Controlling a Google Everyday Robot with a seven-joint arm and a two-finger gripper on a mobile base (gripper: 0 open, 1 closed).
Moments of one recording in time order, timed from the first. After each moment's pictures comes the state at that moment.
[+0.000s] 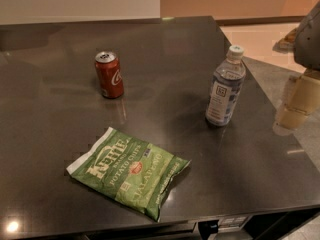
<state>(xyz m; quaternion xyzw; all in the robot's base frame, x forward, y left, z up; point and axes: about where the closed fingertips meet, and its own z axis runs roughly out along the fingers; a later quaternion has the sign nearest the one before) 0.438 -0.217 0.976 -0.60 0.78 -0.03 0.16</state>
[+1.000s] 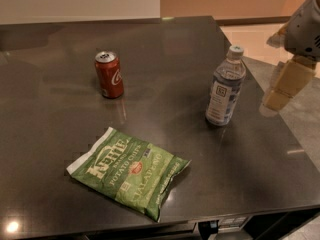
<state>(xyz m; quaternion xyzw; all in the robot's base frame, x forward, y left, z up) 0.478 -0.217 0.971 -0.58 0.80 0.00 0.18</state>
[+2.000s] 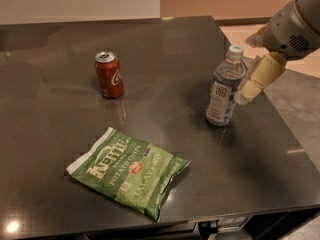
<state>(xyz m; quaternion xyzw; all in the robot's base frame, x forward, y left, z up) 0.522 -0.184 0.957 -0.56 0.78 0.09 0.25</state>
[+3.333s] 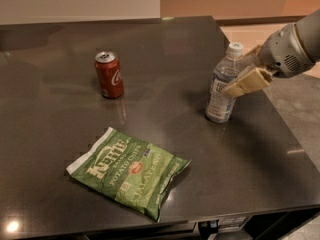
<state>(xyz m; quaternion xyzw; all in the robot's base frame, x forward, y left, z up) 0.533 -0.176 0.926 -0.53 0.77 0.17 0.32</state>
